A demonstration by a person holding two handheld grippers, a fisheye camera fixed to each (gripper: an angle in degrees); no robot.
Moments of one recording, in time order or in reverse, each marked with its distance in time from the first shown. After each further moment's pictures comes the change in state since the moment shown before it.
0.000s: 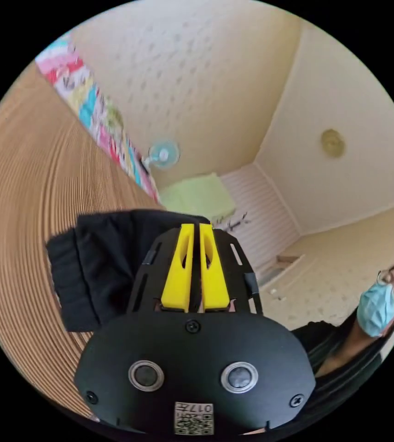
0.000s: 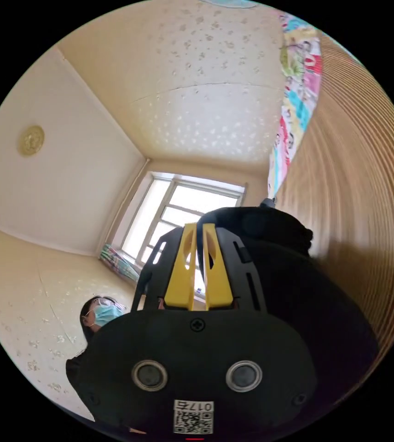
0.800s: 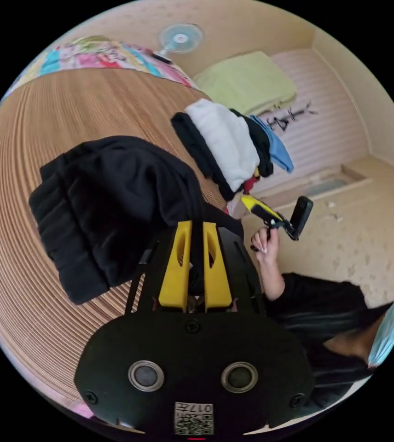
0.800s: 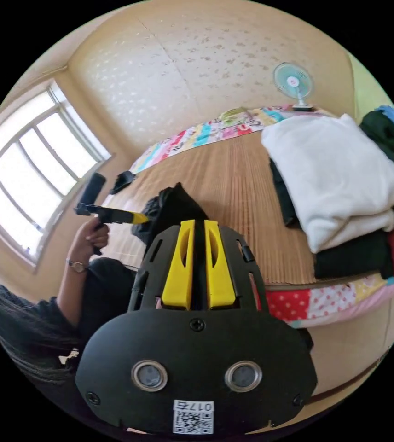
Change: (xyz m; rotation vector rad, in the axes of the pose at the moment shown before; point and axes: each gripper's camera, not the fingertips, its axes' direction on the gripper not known) left arm -0.069 0.149 0.148 -0.980 -0.387 -0.131; right arm -0.052 0.244 0.026 -0.075 1.164 -0.279
